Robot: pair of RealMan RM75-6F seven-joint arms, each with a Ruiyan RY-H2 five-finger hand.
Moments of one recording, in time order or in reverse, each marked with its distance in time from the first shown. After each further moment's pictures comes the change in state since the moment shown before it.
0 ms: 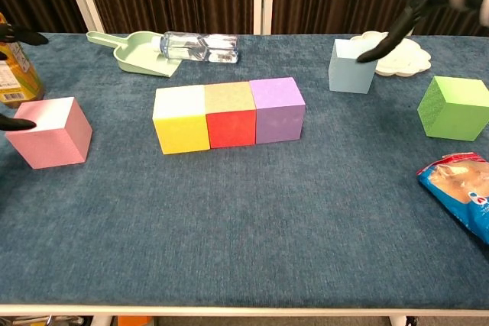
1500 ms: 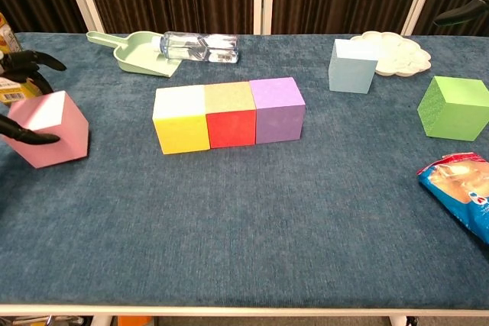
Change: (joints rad) left arm -0.021 -0.122 -0.011 0.146 -0.048 0.000 0.010; right arm -0.155 0.121 -0.002 0.005 -0.068 0.134 0.303
